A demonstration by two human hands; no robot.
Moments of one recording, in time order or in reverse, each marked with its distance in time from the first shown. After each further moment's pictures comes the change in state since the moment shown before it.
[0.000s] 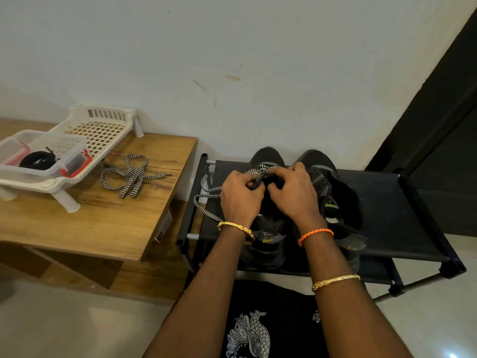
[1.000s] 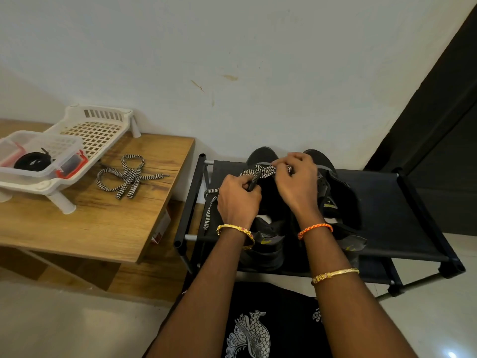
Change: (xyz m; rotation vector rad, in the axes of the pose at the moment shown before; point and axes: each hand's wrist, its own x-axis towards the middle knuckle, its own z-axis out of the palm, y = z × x) left_hand -0.003 -0.003 0.003 0.012 -0.030 -0.095; right_hand 0.008 -0.005 -0.004 0.392 0.228 0.108
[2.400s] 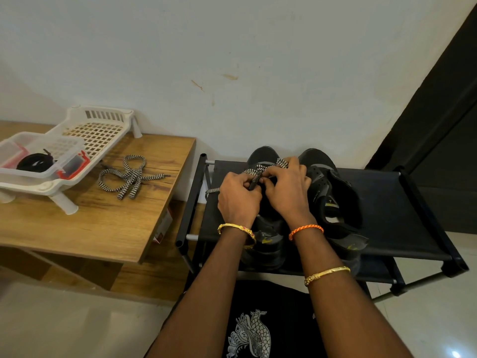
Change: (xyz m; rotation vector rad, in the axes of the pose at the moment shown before) left_hand 0.000 0.001 0.001 -0.002 0.072 0.009; right_hand -0.007 0.000 0.012 -0.430 -0.188 -0.139
